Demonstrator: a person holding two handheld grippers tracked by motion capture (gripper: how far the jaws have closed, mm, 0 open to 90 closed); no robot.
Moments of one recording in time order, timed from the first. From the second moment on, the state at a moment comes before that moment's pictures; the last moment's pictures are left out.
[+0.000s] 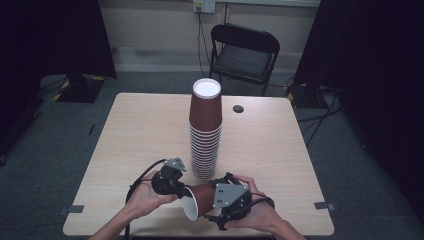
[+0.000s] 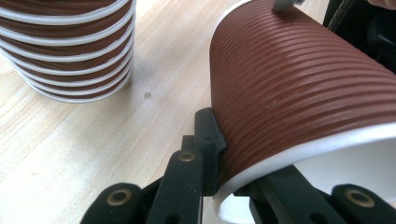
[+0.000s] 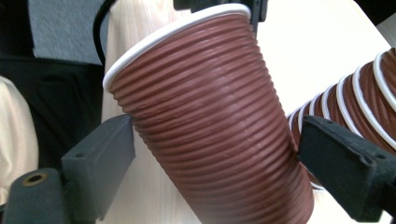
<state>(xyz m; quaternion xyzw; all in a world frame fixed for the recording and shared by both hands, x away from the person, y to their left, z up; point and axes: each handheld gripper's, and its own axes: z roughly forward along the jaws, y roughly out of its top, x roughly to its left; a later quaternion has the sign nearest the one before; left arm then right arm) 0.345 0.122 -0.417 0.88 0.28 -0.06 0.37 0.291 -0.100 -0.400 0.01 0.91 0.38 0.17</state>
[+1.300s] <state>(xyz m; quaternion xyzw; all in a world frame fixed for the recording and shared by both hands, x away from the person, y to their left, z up) 0.348 0.110 -0.412 0.87 0.30 -0.09 0.39 0.285 -0.069 -0.417 -0.02 0.91 0.34 0.22</state>
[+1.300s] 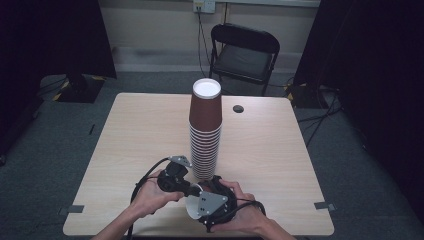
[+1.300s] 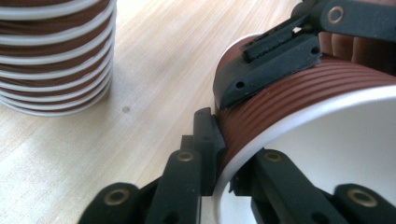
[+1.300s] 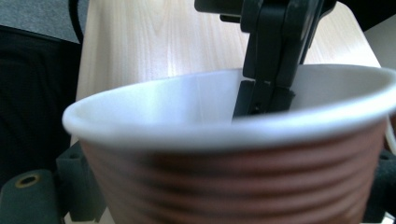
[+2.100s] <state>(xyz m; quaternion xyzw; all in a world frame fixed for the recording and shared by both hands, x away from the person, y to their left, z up) 0.340 0.150 -0.412 0.81 0.33 0.03 0.48 0.317 -0.122 -0.425 0.14 0.88 0.41 0.18</state>
